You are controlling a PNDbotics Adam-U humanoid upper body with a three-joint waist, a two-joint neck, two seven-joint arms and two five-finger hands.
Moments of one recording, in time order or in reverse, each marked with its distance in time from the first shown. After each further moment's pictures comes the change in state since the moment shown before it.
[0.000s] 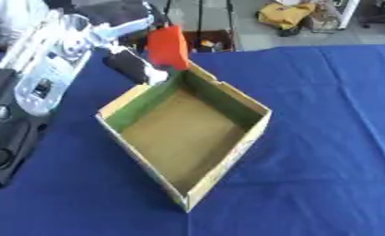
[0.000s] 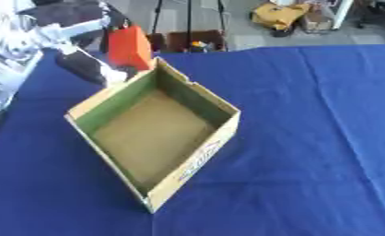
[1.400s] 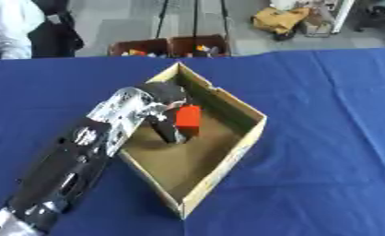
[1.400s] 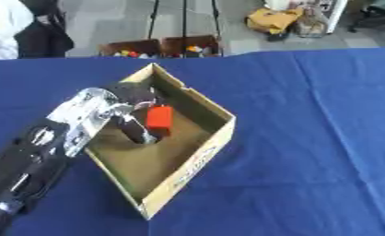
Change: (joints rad) left arm 0.035 -0.157 -0.042 0.313 -0.271 -0.156 0.016; right arm -0.013 0.018 0.000 0.000 -0.004 0.001 0.001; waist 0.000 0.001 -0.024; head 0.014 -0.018
